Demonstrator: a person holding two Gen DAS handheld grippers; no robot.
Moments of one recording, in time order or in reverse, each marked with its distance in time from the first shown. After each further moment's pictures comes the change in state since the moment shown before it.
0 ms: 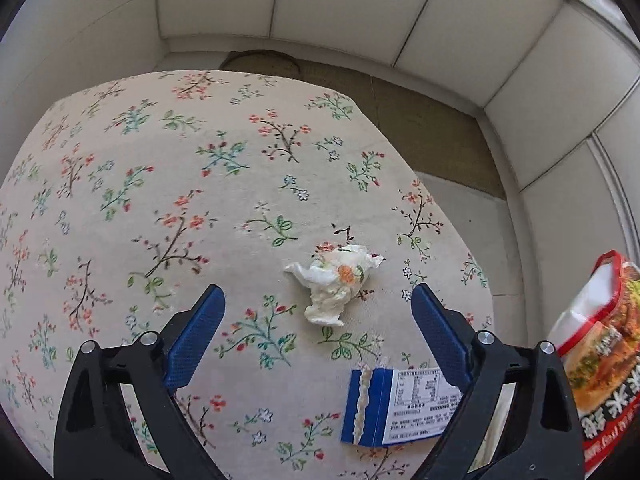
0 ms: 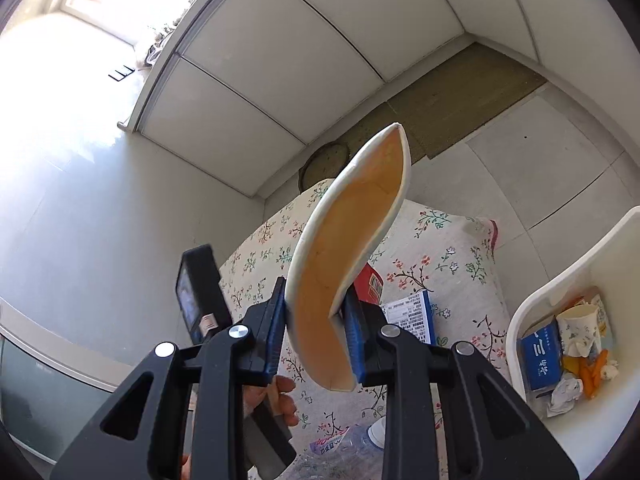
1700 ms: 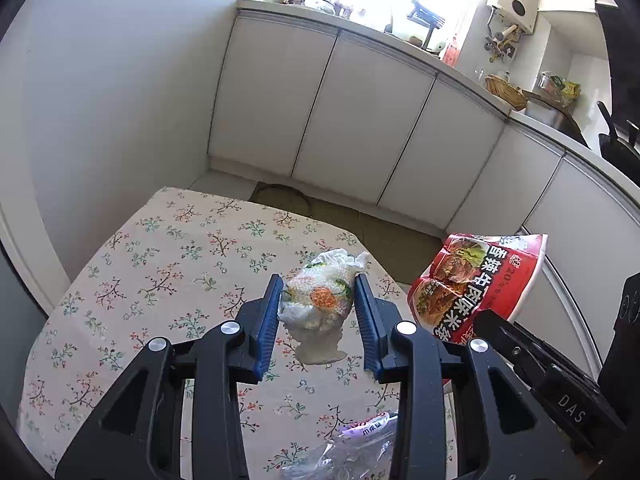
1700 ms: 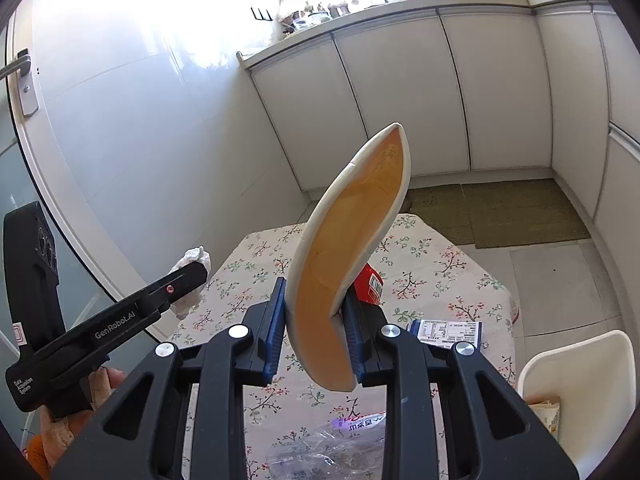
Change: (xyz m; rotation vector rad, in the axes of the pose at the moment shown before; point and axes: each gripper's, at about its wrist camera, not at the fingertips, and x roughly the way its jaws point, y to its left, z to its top) left arm -0.244 0.082 -0.113 -0.074 -0.526 -0.082; right arm -0.039 0.127 -0.097 -0.582 -0.115 0.001
